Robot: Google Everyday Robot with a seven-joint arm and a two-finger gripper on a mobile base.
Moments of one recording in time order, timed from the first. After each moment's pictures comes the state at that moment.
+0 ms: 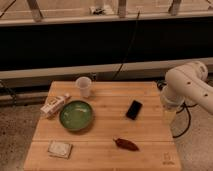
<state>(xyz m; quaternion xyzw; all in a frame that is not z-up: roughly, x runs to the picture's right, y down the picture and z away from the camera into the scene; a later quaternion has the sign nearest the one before) 0.285 0.105 0.684 -0.28 0.02 0.02 0.96</state>
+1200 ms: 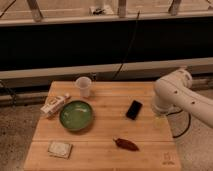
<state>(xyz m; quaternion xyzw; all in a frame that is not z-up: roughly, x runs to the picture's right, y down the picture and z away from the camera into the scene) 0.244 0.139 0.702 -0.29 0.01 -0.01 0.96</state>
